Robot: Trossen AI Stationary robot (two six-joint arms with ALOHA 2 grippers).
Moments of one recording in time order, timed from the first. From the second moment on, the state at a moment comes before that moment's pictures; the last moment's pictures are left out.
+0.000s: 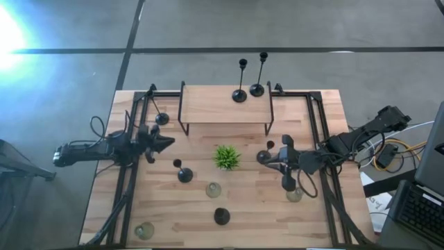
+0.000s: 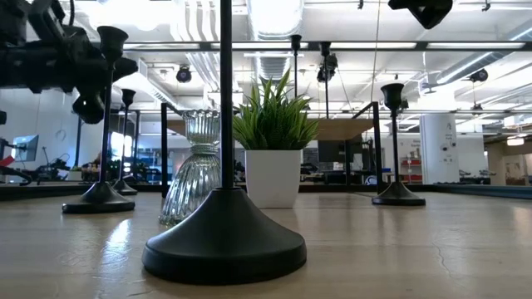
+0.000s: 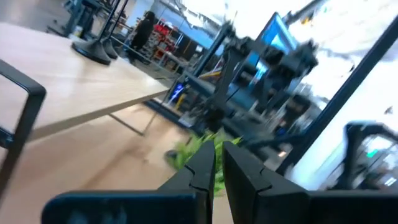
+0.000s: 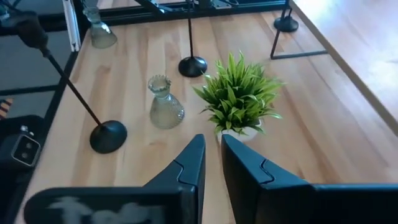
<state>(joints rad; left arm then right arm) 0.05 0.02 0.01 0.10 -0.10 -0.57 0.47 1.05 0.90 -0.48 0.45 0.39</state>
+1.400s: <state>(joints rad) 0.04 0.44 0.03 0.00 0.20 -0.10 0.47 1.05 0.89 -0.45 0.47 0.37</state>
